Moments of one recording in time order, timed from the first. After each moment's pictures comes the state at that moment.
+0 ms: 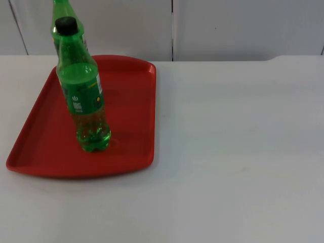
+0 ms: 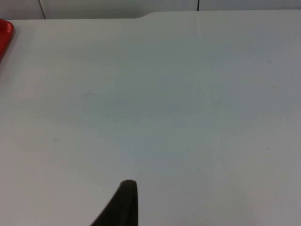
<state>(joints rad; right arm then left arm) 0.03 0.00 -0.52 -0.02 1.09 0.01 -0.33 0.00 -0.50 0.09 1.08 0.00</state>
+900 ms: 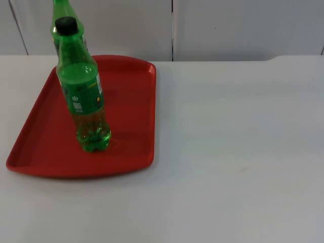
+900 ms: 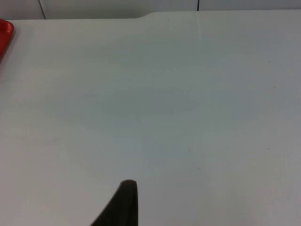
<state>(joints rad) 0.03 0.00 -0.52 -0.02 1.09 0.01 -0.04 0.00 -0.50 0.09 1.08 0.00</state>
